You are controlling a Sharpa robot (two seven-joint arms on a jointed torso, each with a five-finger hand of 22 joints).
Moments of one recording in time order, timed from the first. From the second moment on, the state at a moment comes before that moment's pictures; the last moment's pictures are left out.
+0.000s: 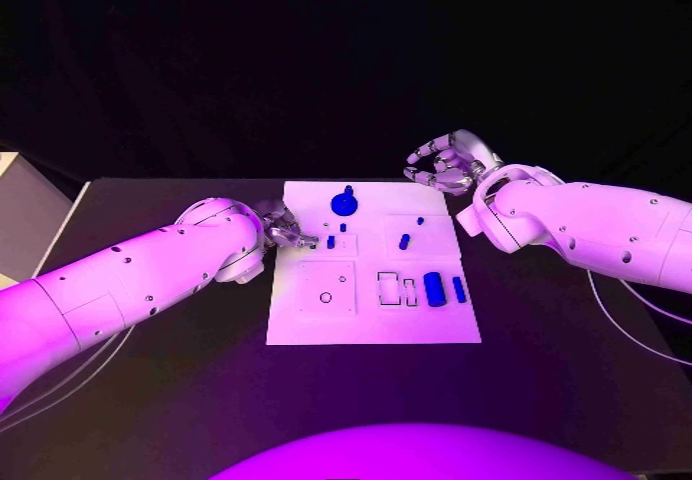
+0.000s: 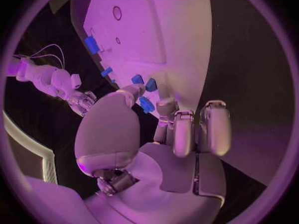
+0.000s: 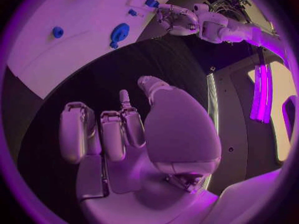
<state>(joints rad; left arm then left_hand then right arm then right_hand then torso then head) 1.16 -0.51 0.01 1.18 -1.15 -0.08 -0.45 1.12 -0.26 0.37 0.29 0.43 0.94 0.05 0.63 0.61 1.27 -0.02 1.19 0.82 1.47 -0.08 1.56 1.31 0.05 1.44 0.03 1.43 1.31 1.27 -0.83 -0.13 1.33 -0.77 -0.57 0.12 1.32 -0.22 0.33 0.27 0.46 0.90 0.15 0.18 0.39 1.46 0.07 1.40 1.31 1.47 -0.01 1.50 1.31 0.04 1.47 0.09 1.34 1.31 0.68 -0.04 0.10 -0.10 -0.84</state>
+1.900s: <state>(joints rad) 1.17 -0.39 0.03 1.06 -1.30 -0.20 0.06 1.47 -0.28 0.52 0.19 0.19 0.78 0.16 0.46 0.34 0.79 0.12 0.70 0.24 1.03 0.06 1.20 0.79 0.17 0.90 0.15 0.90 0.91 1.27 -0.81 -0.13 1.32 -0.75 -0.60 0.16 1.29 -0.25 0.44 0.24 0.46 0.89 0.15 0.18 0.43 1.15 0.06 0.61 0.79 1.34 -0.02 0.93 0.79 0.17 1.24 0.09 0.43 0.86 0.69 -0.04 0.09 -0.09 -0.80</state>
